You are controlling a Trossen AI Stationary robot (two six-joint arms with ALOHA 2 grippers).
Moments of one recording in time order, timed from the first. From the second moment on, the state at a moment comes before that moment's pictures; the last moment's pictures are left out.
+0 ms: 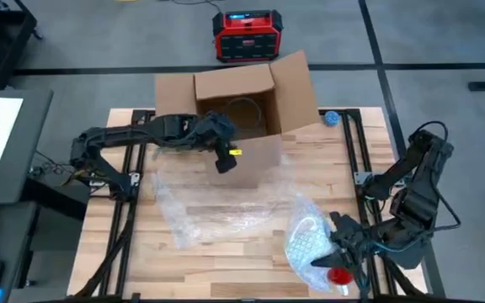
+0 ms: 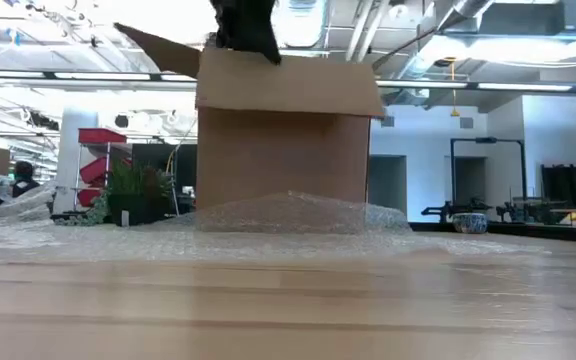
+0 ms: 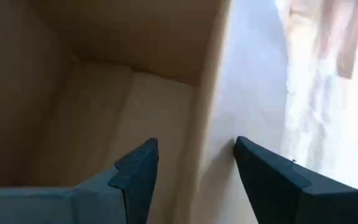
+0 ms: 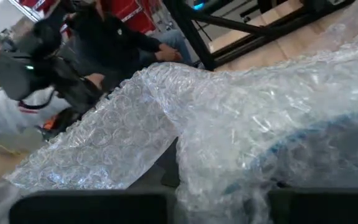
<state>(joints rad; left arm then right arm) 0.15 1.57 1.57 -0.90 -0.27 -0.14 0.93 1.35 1.51 -0.57 0.58 0.89</state>
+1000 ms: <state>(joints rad) -0.21 1.57 1.58 -0.81 -0.16 -0.08 0.43 1.52 1.94 -1.08 0.43 1.04</state>
